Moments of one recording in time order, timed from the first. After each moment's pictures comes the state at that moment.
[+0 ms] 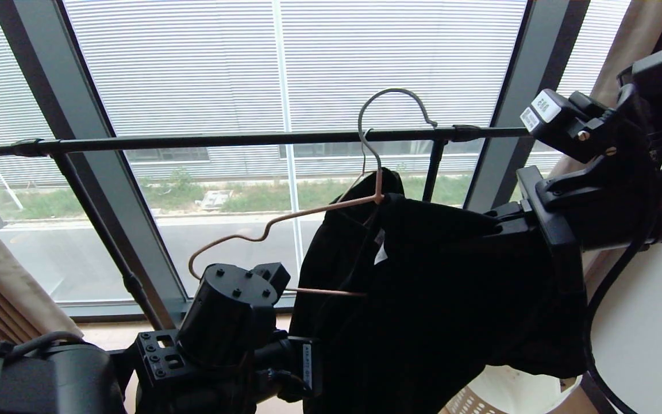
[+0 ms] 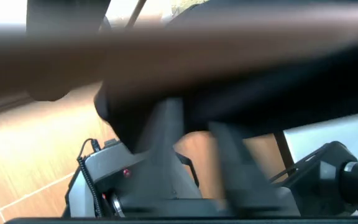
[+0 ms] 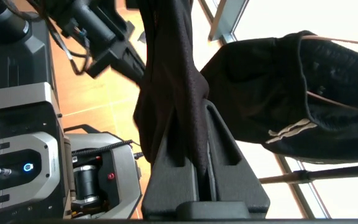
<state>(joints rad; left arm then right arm) -0.83 1.71 -0.65 -0.41 0.06 -0.58 0.47 1.54 -1.31 0.41 0.62 -0.48</state>
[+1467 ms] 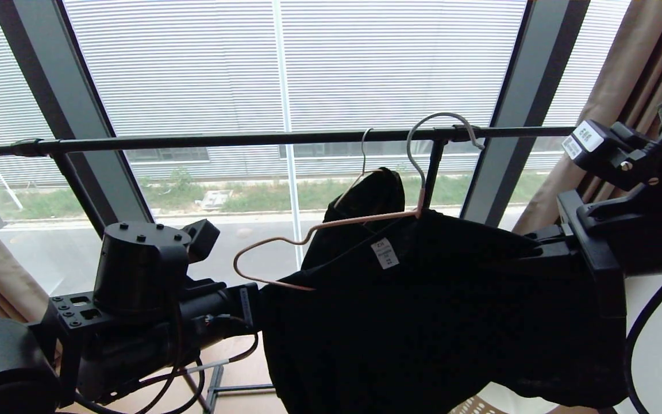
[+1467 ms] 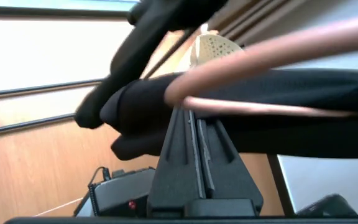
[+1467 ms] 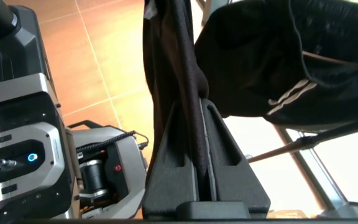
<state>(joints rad) -0.59 1.60 -0.62 -0.45 0.06 -0.53 0.36 1.45 -1.17 0.41 0.65 -0.48</state>
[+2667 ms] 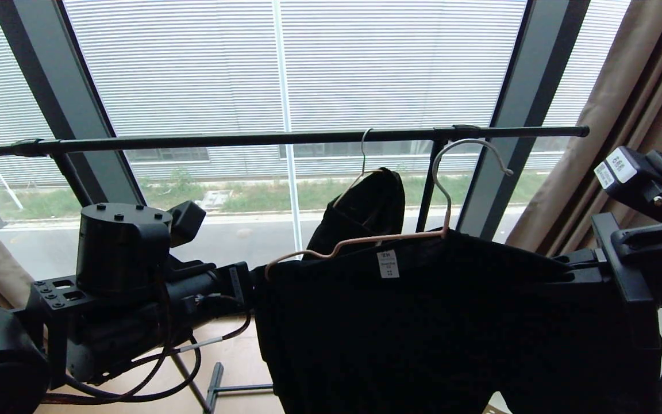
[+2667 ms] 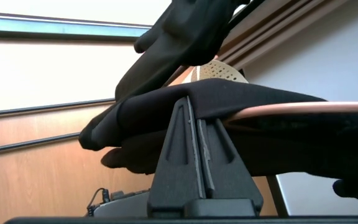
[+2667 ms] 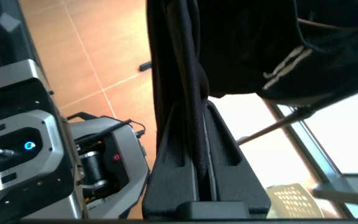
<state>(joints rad) -0.55 1.58 -0.66 -0.46 0.06 -0.53 0.32 1.36 -1.06 0.41 0.58 -0.49</state>
